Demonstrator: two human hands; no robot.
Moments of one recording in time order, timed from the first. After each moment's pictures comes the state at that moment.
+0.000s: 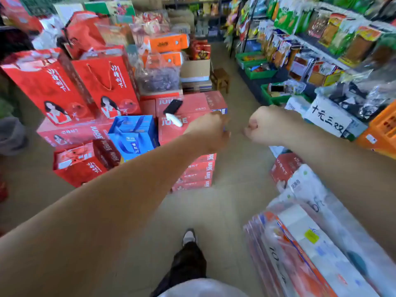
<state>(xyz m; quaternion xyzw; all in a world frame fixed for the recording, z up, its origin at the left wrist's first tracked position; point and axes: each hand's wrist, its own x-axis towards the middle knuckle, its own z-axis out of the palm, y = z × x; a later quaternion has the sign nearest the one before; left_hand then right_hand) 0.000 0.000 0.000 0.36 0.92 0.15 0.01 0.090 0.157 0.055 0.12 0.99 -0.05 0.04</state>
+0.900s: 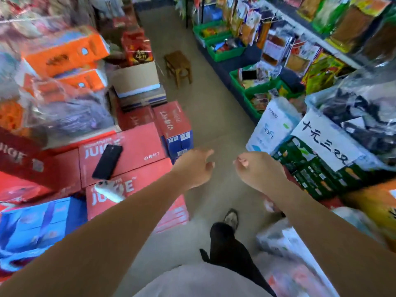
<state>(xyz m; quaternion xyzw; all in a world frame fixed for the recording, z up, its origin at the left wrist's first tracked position) -0.377 0.279 -0.132 0.37 0.89 0.18 0.20 -0.245 0.431 -0.102 0.29 0.93 -0.21 0.04</state>
